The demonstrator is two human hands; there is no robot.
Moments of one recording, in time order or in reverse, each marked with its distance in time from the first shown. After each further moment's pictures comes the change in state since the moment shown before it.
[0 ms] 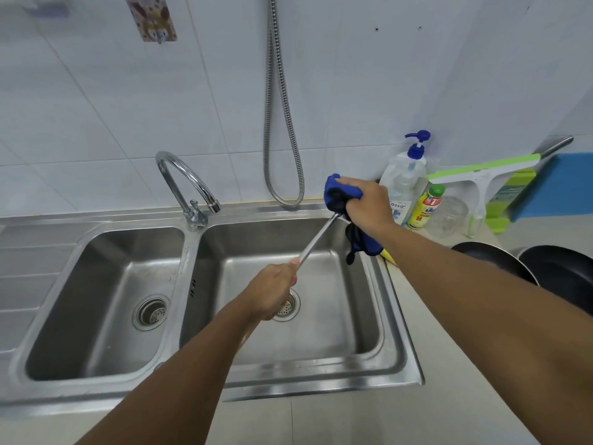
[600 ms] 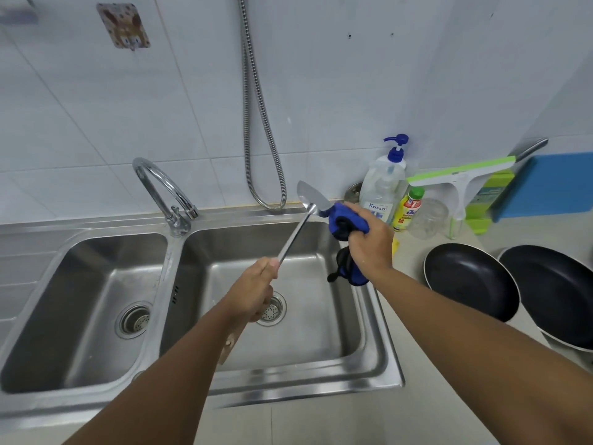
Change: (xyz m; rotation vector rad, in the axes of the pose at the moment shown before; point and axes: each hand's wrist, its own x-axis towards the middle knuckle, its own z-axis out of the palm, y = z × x) left_hand 0.007 0.002 0.010 -0.132 0.011 -0.020; right_hand -0.058 0.040 -0.018 0.134 0.176 0.001
